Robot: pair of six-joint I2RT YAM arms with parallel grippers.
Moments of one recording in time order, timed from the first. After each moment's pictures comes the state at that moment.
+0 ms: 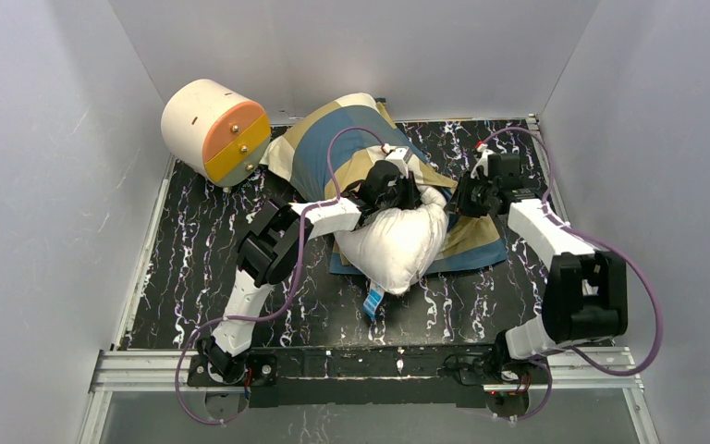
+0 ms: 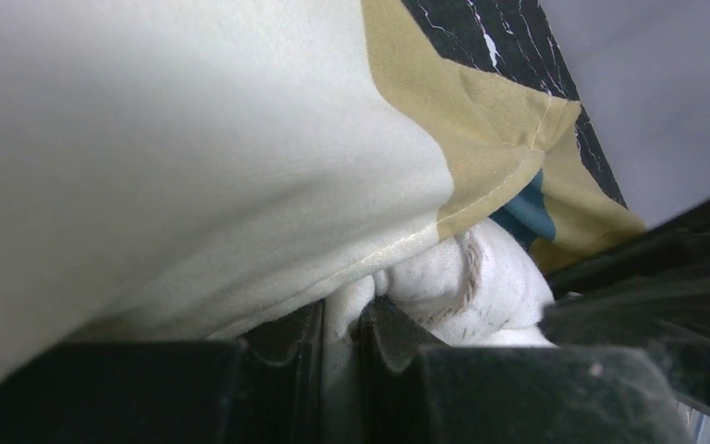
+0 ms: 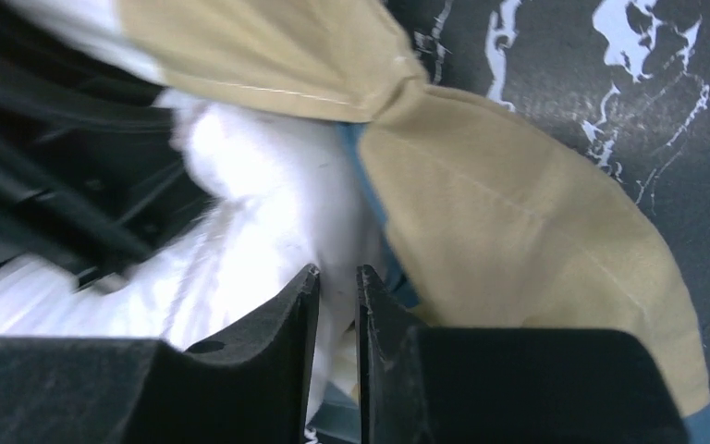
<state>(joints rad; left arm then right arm) -0.75 2.24 1.52 0.24 0.13 -0.56 0.12 1.44 0.98 -0.32 -0.35 0.29</state>
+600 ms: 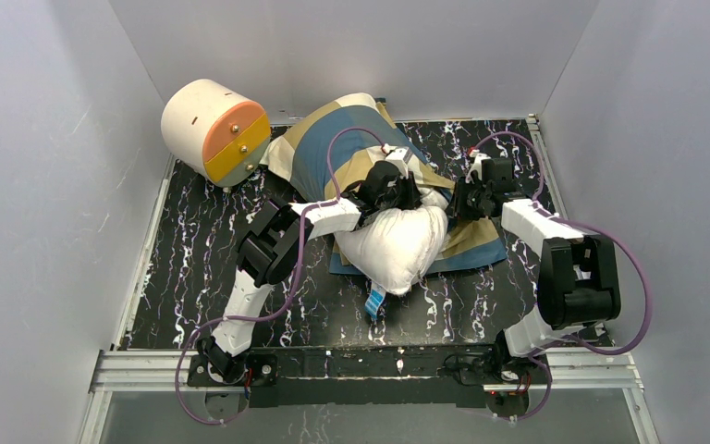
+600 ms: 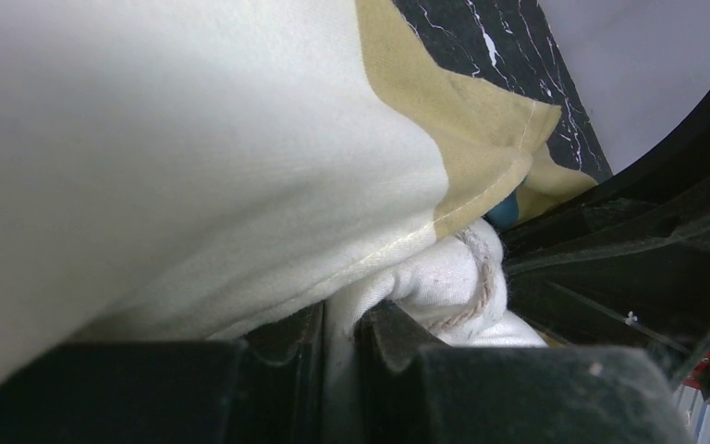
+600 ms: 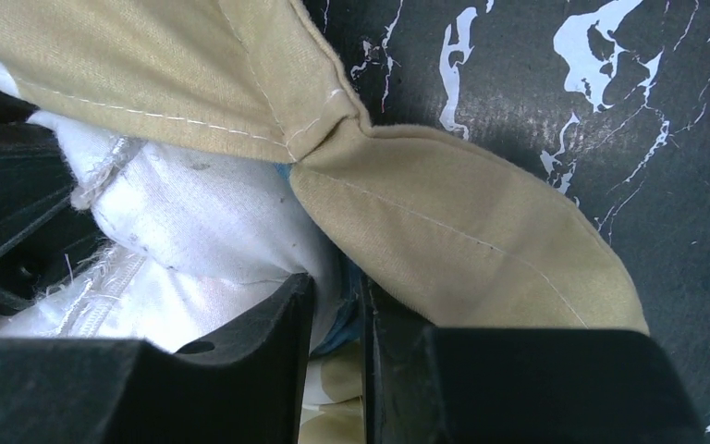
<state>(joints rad) -0.75 2.24 1.51 0.25 0.13 -0.56 0.13 1.56 0.94 -0.21 -0.27 0.18</state>
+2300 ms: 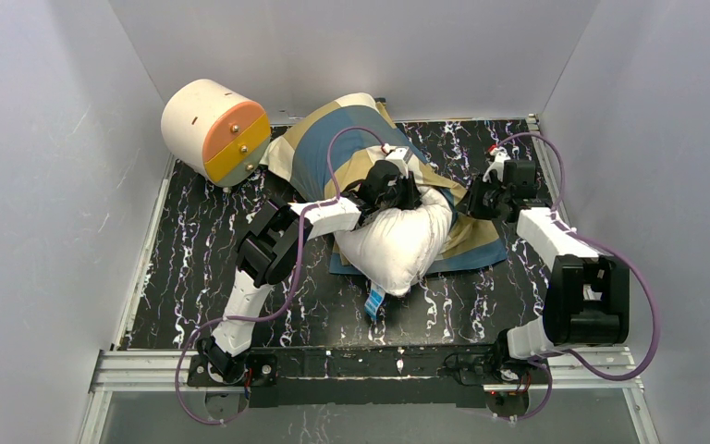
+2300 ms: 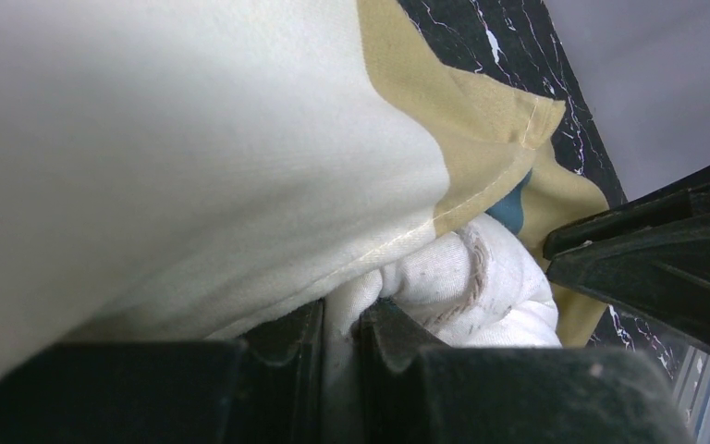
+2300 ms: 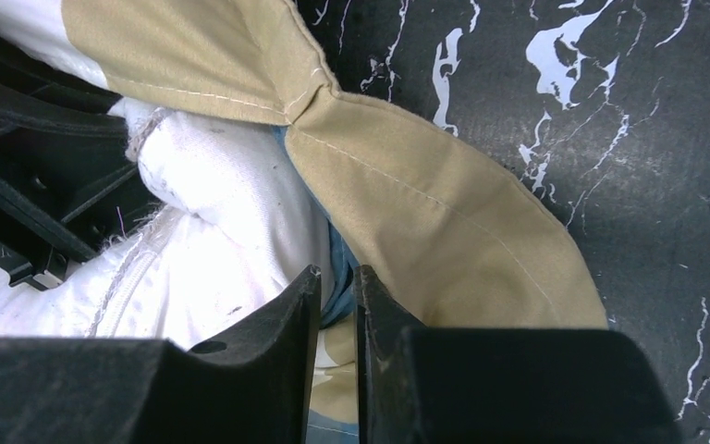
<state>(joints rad) -0.75 2.23 1.52 0.22 0.13 -0.56 0.03 1.45 0.89 -0.19 -0.41 0.21</state>
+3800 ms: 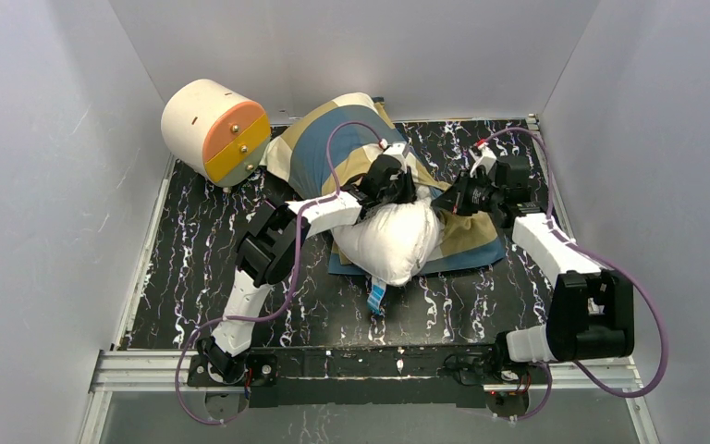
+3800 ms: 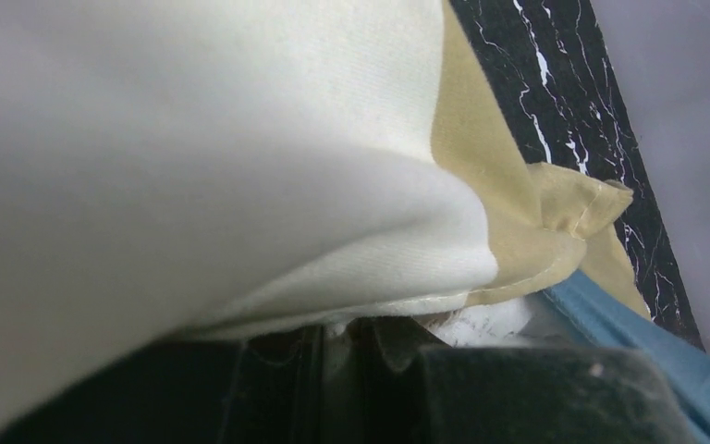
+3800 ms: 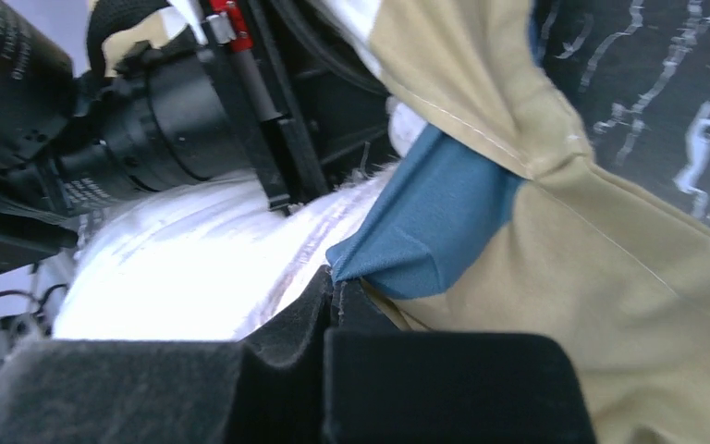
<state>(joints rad) -0.75 2.23 1.58 0.10 0.05 -0.56 0.12 1.35 0.87 -0.11 -0.63 0.32</state>
